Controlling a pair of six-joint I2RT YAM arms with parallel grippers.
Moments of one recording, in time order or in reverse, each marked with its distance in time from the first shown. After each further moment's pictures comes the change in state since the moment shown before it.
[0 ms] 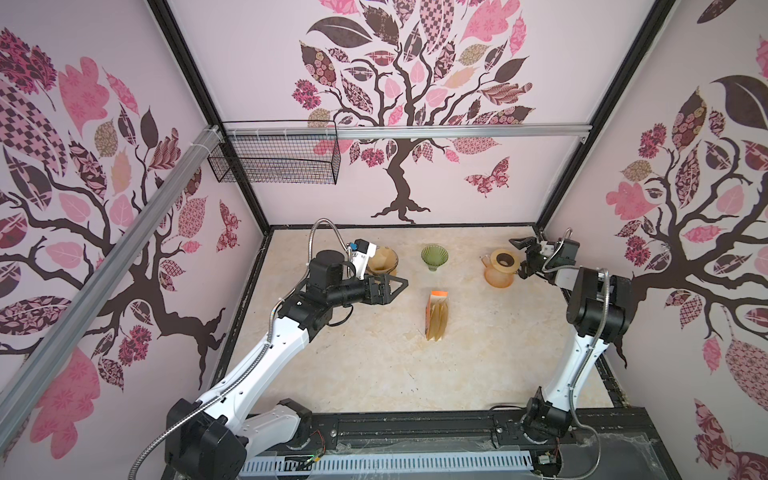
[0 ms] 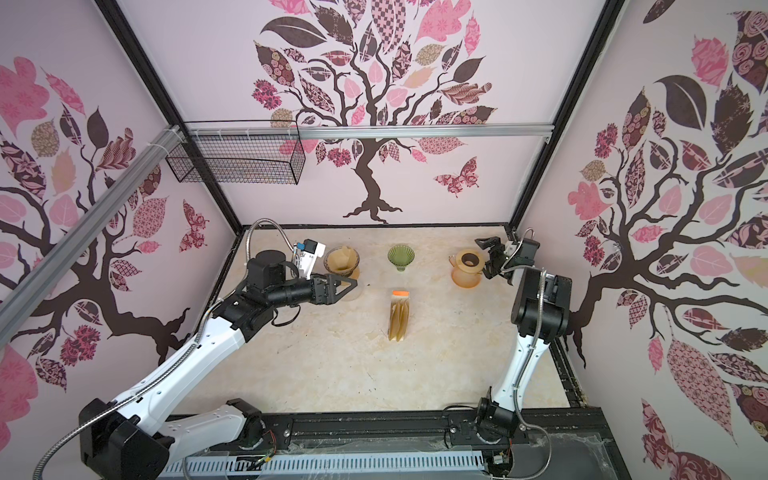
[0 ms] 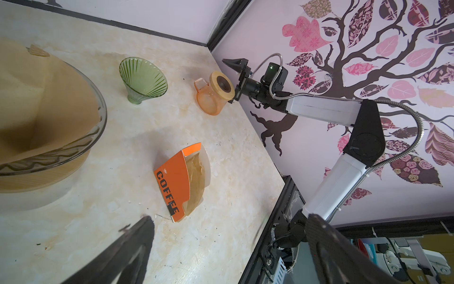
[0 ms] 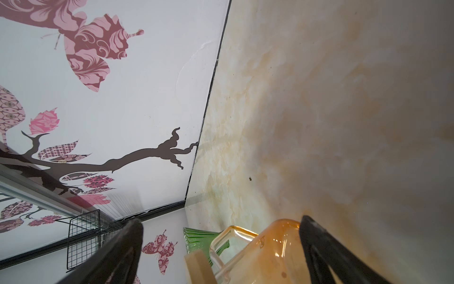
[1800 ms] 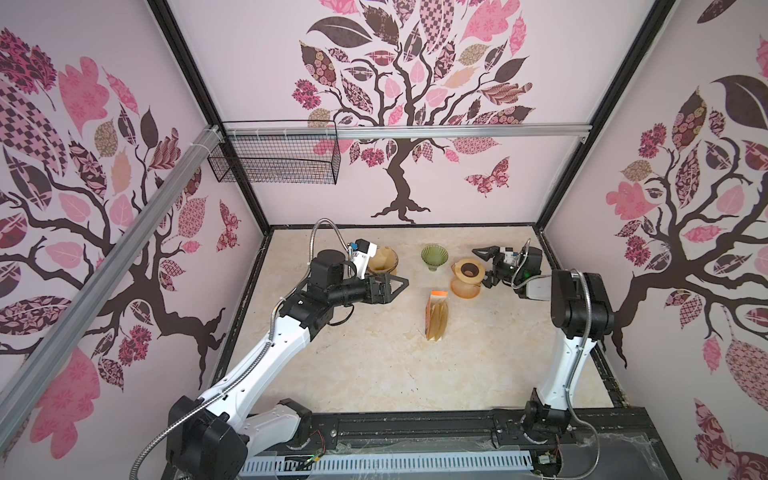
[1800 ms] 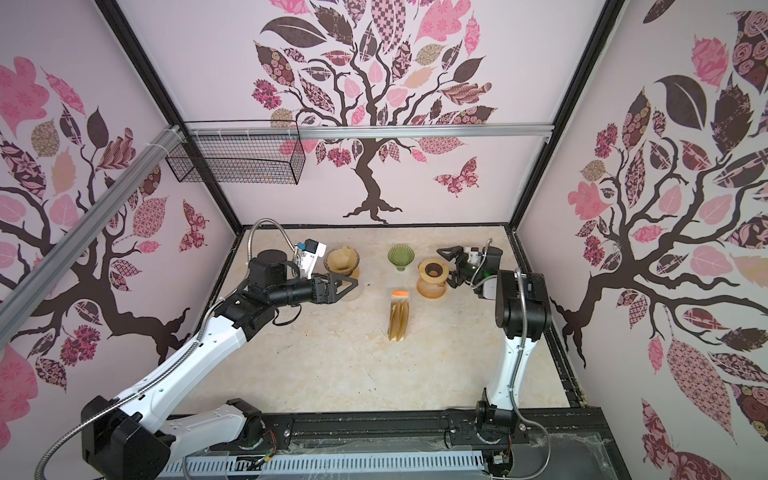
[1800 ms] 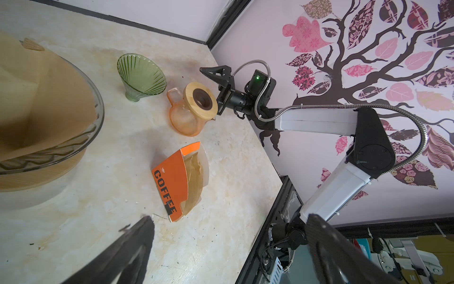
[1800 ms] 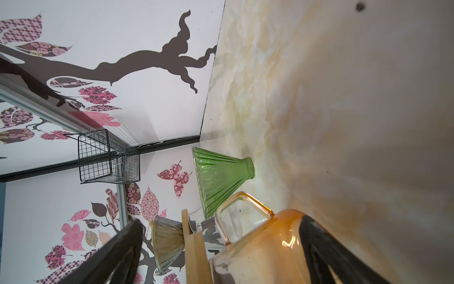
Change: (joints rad) left arm 0.000 0.012 0.000 0.010 0.005 -0.019; right arm 0.226 -0.053 -0.244 0.319 -0.131 0.153
